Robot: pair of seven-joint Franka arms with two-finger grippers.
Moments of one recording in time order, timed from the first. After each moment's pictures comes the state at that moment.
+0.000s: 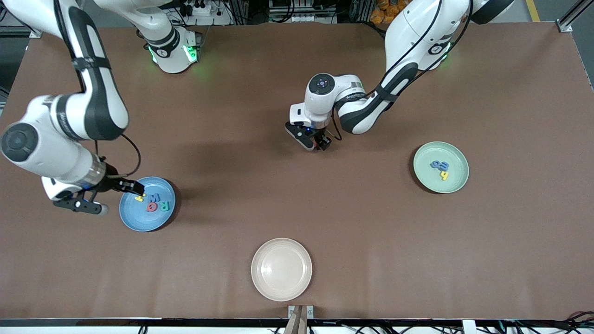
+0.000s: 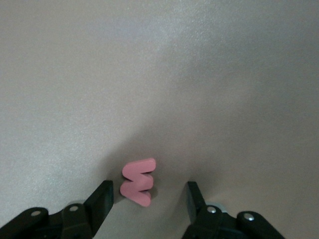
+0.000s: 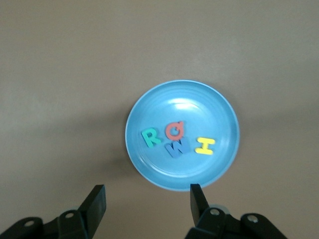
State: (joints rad) left arm -0.35 0.67 -0.54 -1.99 0.63 2.58 -0.51; right arm 0.15 0.28 -0.12 -1.79 0.05 2.06 0.16
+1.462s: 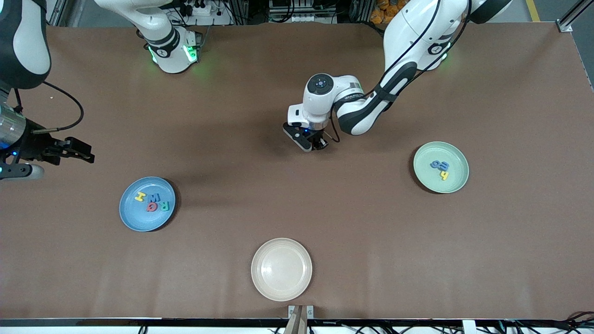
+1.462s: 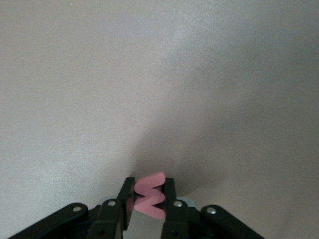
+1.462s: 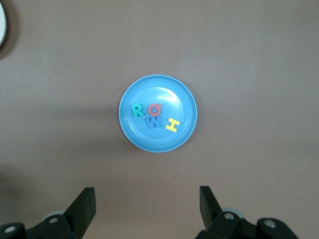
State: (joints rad) left arm -0.37 0.67 -0.53 -1.97 0.63 2.58 -0.48; right arm 0.12 0.14 -0.18 -1.61 0.05 1.74 -0.11
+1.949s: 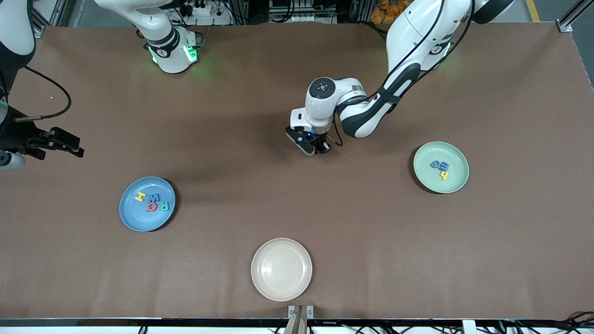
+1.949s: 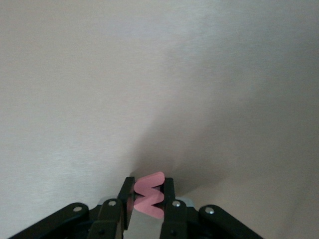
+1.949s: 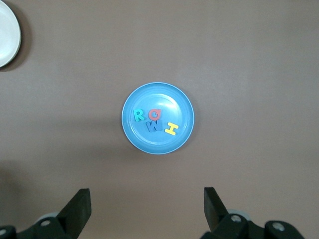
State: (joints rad) left arm -0.34 0.67 -0.52 -1.95 0.63 2.54 -0.43; right arm 0.11 0.08 -0.18 -1.60 0.06 1.72 -0.11
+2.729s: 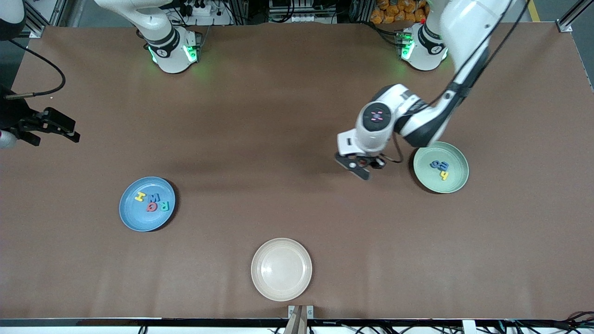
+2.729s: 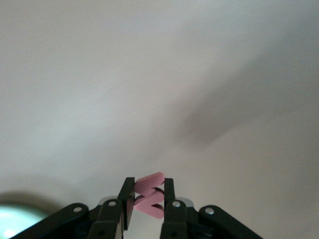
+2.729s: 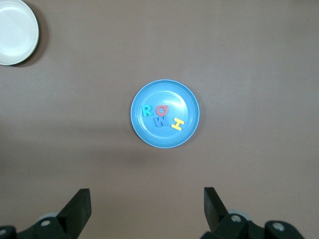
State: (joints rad) left arm 0.03 0.44 -0.58 -1.98 0.37 2.21 -0.08; right arm 0.11 0.01 -0.15 -1.63 0.06 1.68 -0.11
